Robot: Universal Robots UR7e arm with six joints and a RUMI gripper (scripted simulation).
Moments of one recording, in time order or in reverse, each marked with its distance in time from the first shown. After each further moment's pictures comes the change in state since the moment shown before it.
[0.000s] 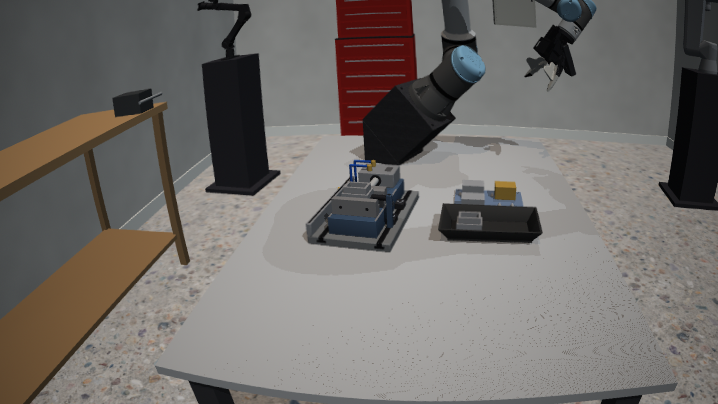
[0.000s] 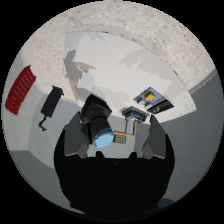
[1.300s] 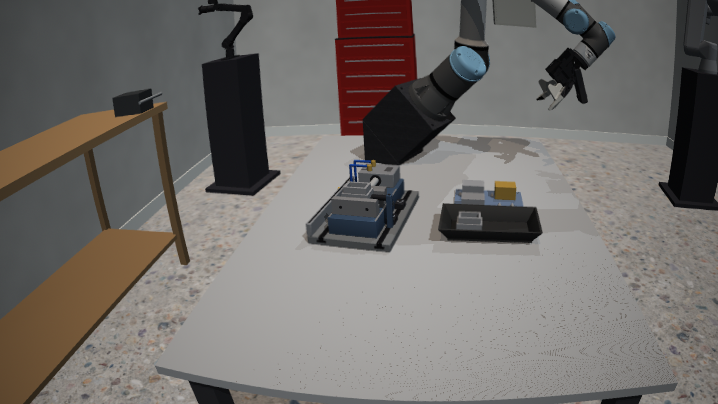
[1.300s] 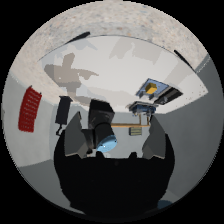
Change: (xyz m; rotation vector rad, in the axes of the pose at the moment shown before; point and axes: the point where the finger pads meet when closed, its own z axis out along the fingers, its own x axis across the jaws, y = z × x) arm 0.058 -0.029 0.043 -0.120 -0.069 0.285
